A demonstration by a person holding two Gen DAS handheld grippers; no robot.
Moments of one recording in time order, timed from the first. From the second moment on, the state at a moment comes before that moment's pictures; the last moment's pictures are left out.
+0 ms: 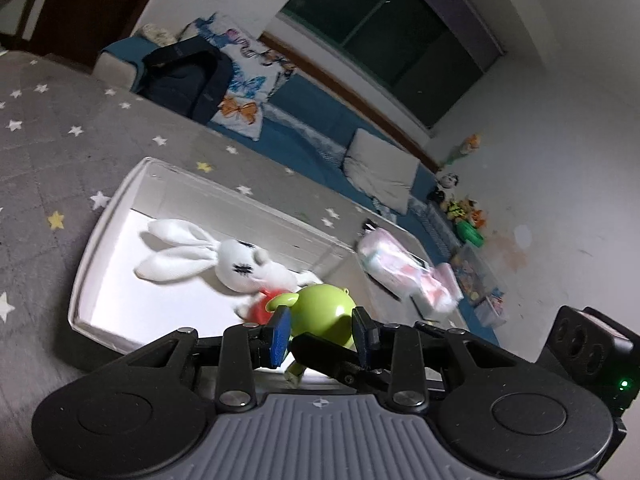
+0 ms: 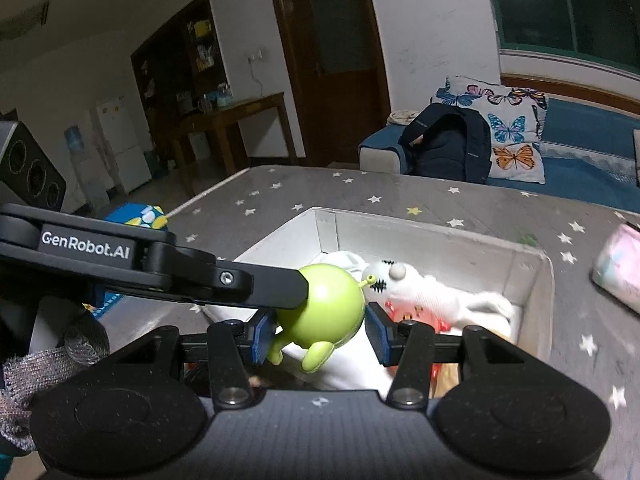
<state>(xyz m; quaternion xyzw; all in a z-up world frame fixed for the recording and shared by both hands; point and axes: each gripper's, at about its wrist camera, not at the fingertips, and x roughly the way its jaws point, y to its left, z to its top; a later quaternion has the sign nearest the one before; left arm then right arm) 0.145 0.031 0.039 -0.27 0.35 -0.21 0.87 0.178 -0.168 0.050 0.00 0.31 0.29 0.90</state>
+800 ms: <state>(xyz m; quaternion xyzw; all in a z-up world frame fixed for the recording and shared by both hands) 0.210 0.056 -0.007 -0.31 0.41 -0.16 0.84 0.265 -0.131 0.011 -0.04 0.42 0.30 0.86</state>
